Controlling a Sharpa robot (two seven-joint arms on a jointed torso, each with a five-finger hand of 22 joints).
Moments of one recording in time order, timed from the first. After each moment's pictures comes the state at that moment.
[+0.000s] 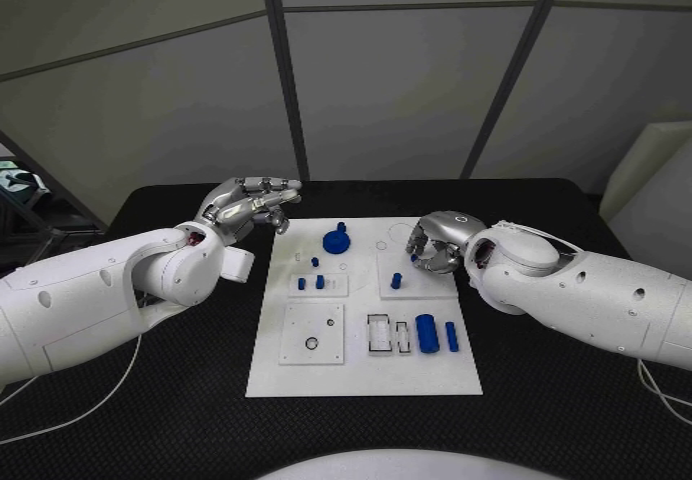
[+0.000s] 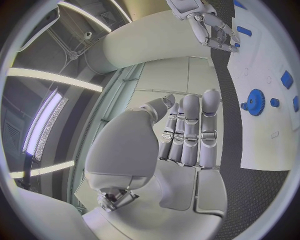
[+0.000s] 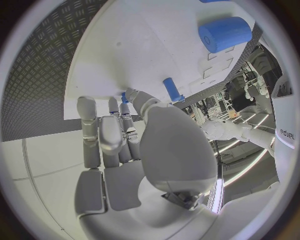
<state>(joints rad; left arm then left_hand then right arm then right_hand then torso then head) 1.11 -0.92 0.04 1.48 -0.04 -0.17 0.38 1.35 -0.14 0.52 -0.05 0.11 1.01 0.14 0.19 0.09 0.99 0.08 0.48 0.18 1.18 0.00 1.00 0.58 0.19 1.19 0.11 0.72 1.03 1.12 -0.71 -0.01 1.38 -1.65 -0.24 -0.21 1.40 -0.17 0.40 0.04 0.24 1.04 0.17 0.10 0.07 1.12 0.09 0.17 0.12 1.46 0.00 1.21 1.03 0.16 1.10 0.12 1.10 0.80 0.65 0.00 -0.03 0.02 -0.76</state>
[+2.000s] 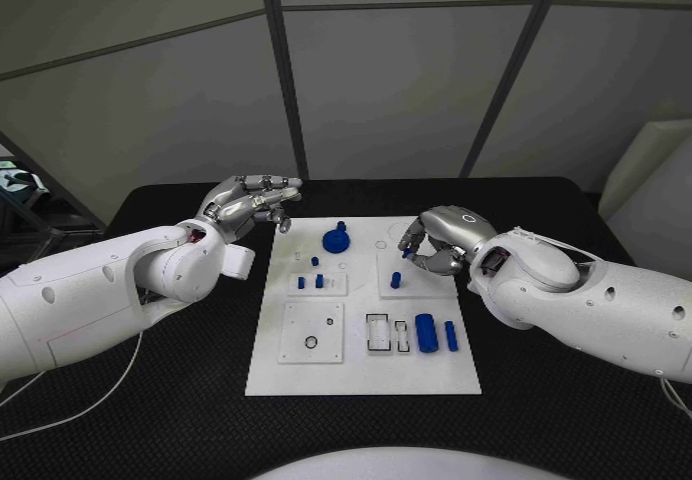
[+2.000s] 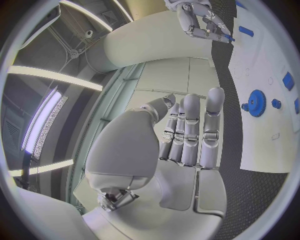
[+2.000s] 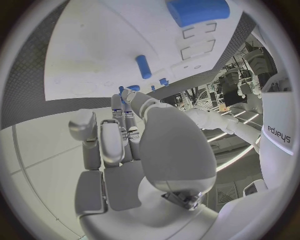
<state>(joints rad) 1.11 -0.90 0.04 1.46 -0.03 -0.16 0.38 1.36 -0.13 0.49 -0.06 0.11 1.01 0.16 0.18 0.08 0.99 0.09 0.48 0.17 1.18 0.01 1.00 0.56 0.13 1.18 0.11 0.67 1.00 1.11 -0.80 -0.01 1.59 -1.67 -0.40 -0.18 1.41 -0.12 0.47 -0.02 0.22 1.17 0.13 0.12 0.09 1.25 0.05 0.21 0.11 1.47 -0.02 1.31 1.15 0.12 1.23 0.09 1.27 1.04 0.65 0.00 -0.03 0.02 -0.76</state>
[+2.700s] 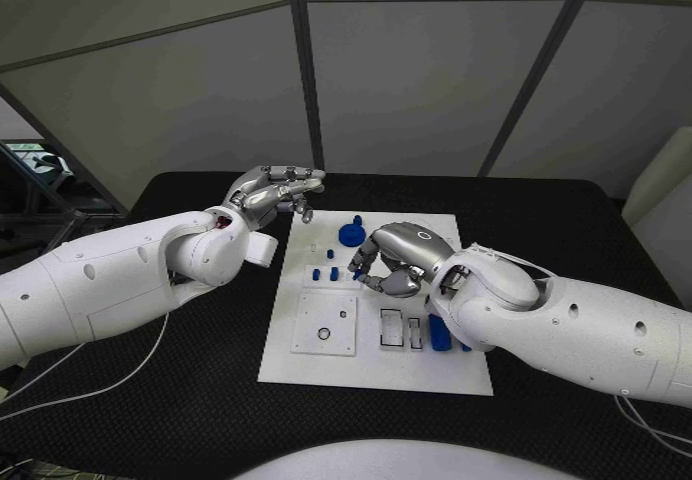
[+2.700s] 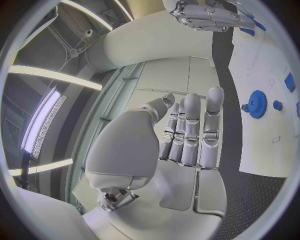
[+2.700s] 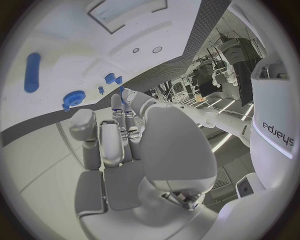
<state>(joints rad) 1.12 -0.86 0.04 1.42 -0.03 -0.16 0.37 1.36 -0.13 0.47 -0.05 0.11 1.00 0.16 0.18 0.08 0.99 0.09 0.48 0.17 1.17 0.02 1.00 0.55 0.13 1.17 0.11 0.65 0.99 1.08 -0.64 -0.03 1.62 -1.61 -0.39 -0.12 1.40 -0.13 0.48 -0.02 0.23 1.17 0.12 0.12 0.08 1.25 0.05 0.20 0.11 1.47 -0.02 1.32 1.15 0.12 1.23 0.09 1.27 1.05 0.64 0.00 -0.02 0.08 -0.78</state>
